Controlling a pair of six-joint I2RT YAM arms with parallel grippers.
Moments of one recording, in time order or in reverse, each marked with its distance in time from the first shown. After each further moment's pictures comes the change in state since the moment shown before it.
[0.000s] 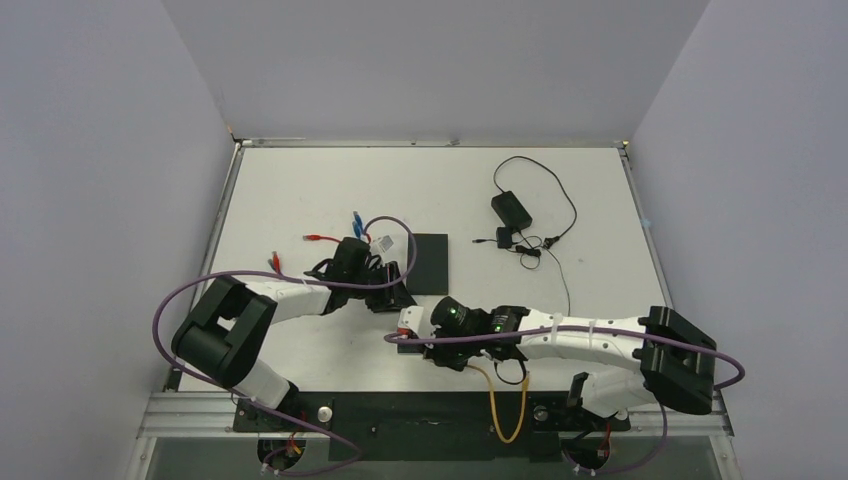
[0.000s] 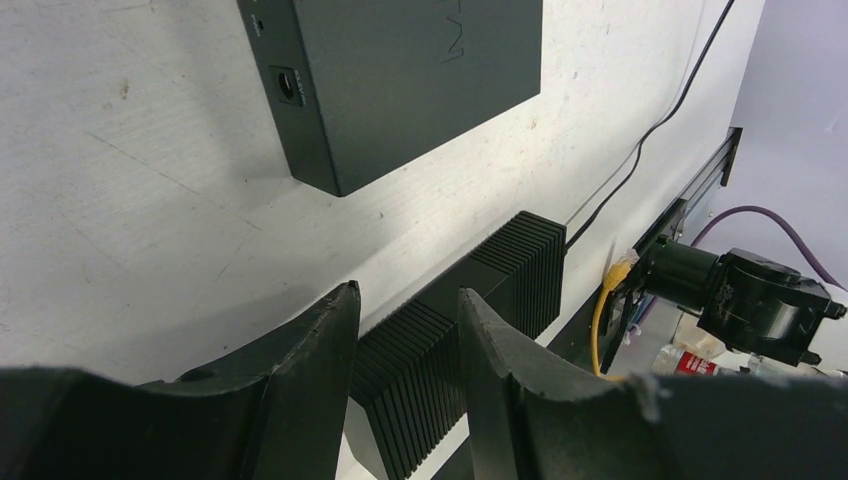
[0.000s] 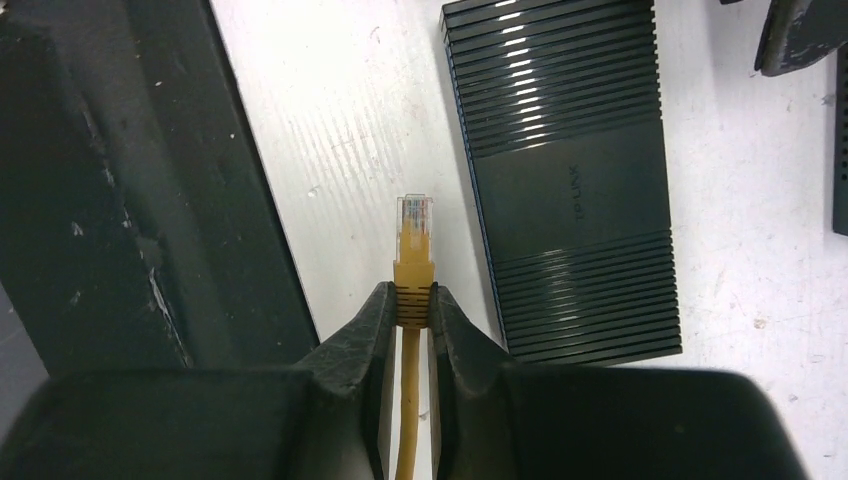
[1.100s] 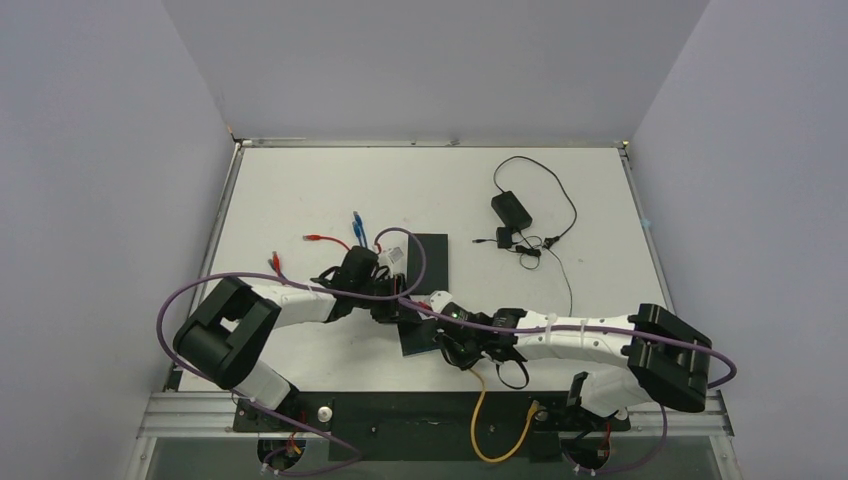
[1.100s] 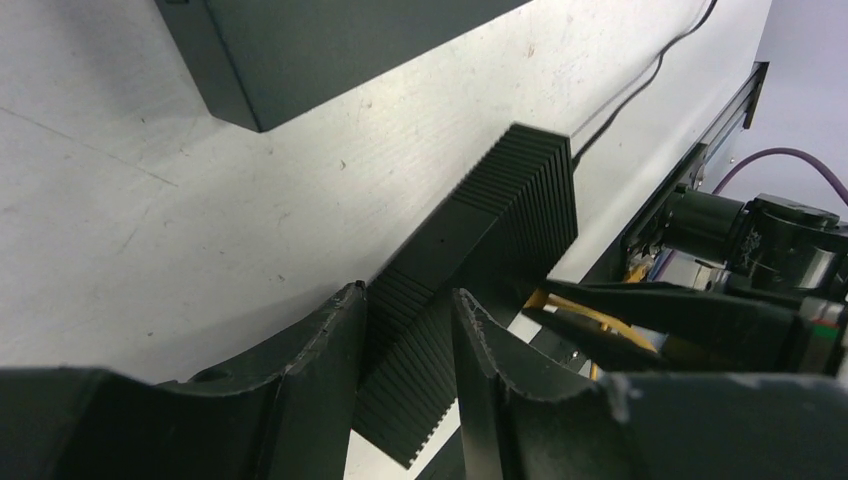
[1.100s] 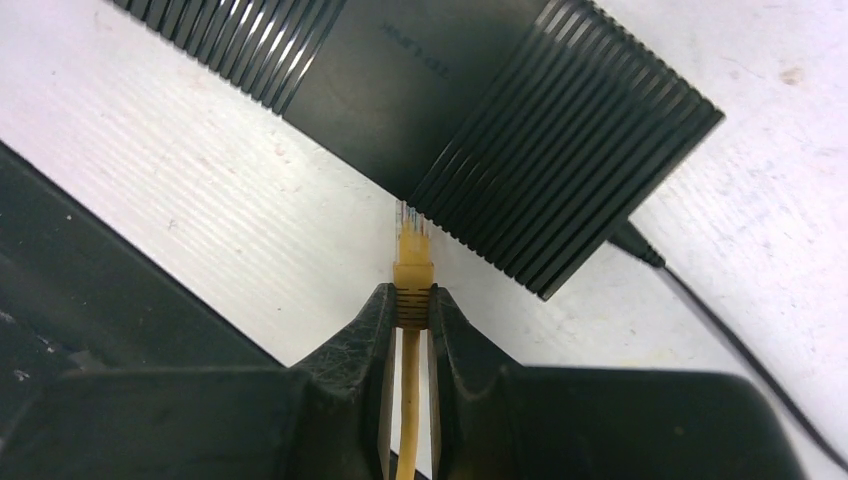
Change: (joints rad) left arm -0.069 0.000 -0.035 0.017 0.021 0.015; right arm -0.018 0.064 -0.045 -0.042 0.237 0.481
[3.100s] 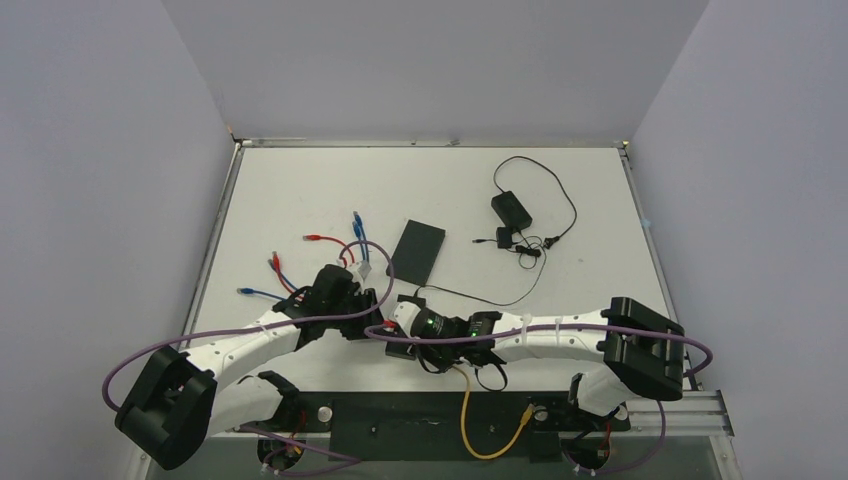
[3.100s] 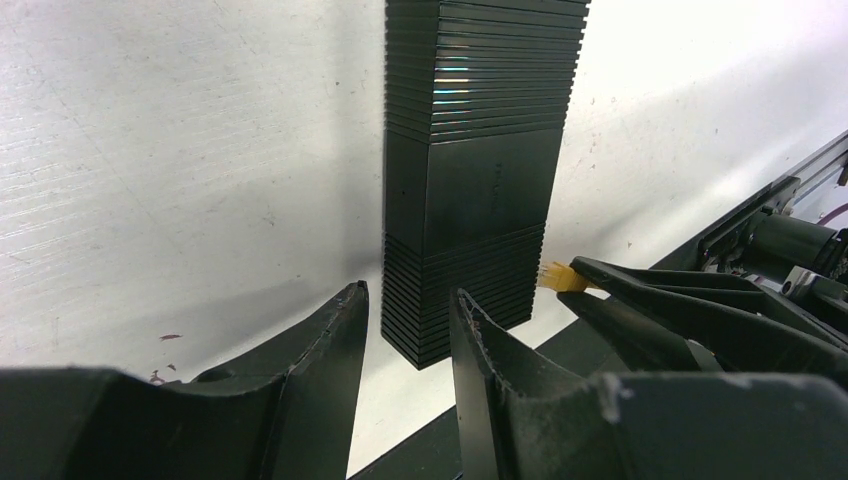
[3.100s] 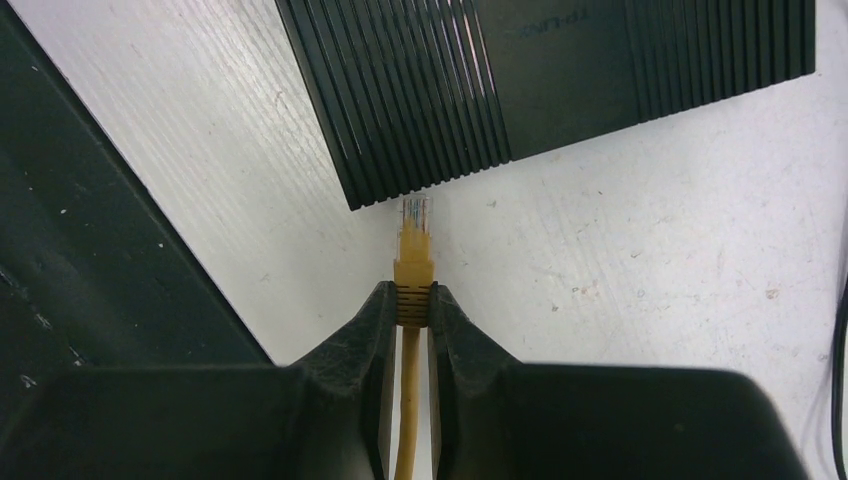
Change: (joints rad) left arm 0.017 -0.426 -0.153 -0.343 -0.222 0.005; right arm 0.086 0.117 0.122 0.068 0.009 -0.235
